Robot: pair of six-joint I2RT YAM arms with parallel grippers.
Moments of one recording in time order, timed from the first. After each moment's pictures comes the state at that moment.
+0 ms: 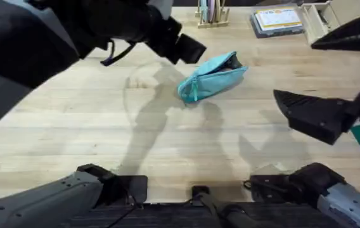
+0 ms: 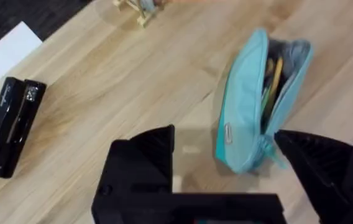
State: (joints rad) left arm -0.39 1.31 1.17 -0.61 0.23 0.28; right arm 0.38 0.72 1.23 -1.14 -0.21 -0.44
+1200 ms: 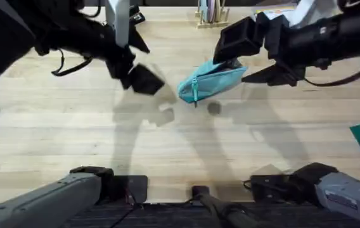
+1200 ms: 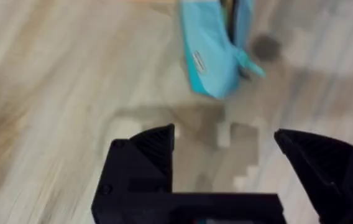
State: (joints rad) left arm -0.07 1.31 1.17 -1.01 0.61 0.90; right arm 0.38 1.18 1.23 -1.02 -0.41 0.68
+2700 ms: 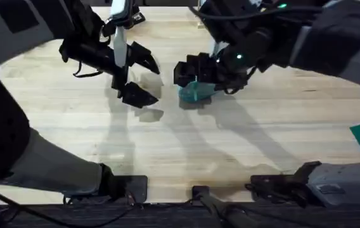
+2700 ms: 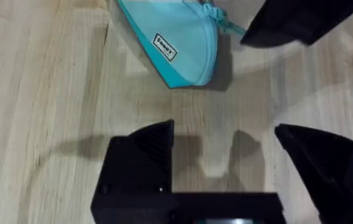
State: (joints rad) left arm 0.07 1.72 1.17 -1.15 0.87 1.57; right arm 0.67 1.56 1.23 -0.85 -0.02 0.72
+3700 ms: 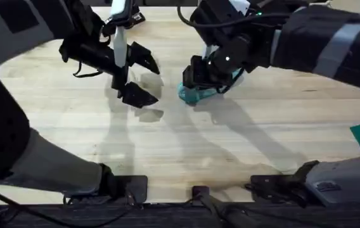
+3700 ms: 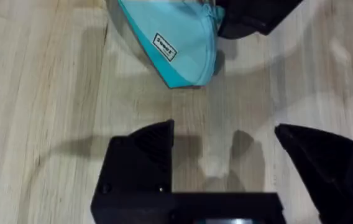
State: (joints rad) left arm 0.07 1.72 1.17 -1.15 0.87 1.57; right arm 0.67 1.64 1.23 -0.78 -0.03 0.68
